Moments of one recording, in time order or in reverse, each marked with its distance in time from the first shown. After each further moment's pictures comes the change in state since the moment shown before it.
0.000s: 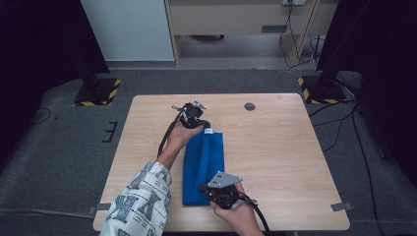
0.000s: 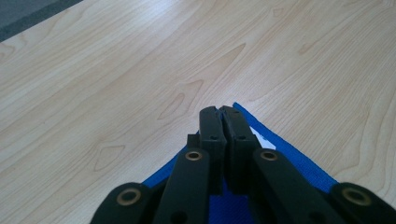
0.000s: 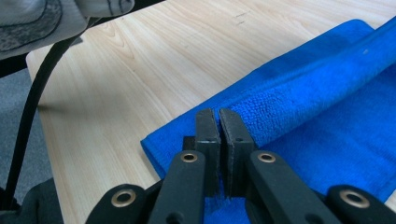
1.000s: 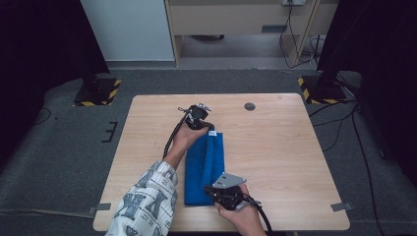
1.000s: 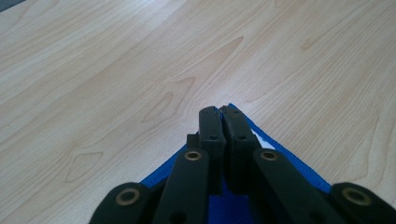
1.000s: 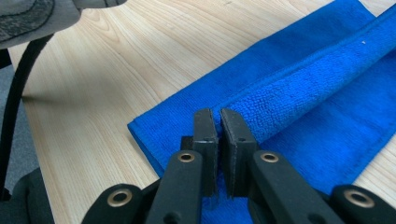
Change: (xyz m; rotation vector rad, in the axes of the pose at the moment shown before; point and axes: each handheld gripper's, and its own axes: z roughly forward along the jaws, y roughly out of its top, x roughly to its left) left arm -0.005 0.001 0.022 0.027 -0.016 -0.017; right arm -0.008 -0.012 -0.004 0.039 -0.026 0.024
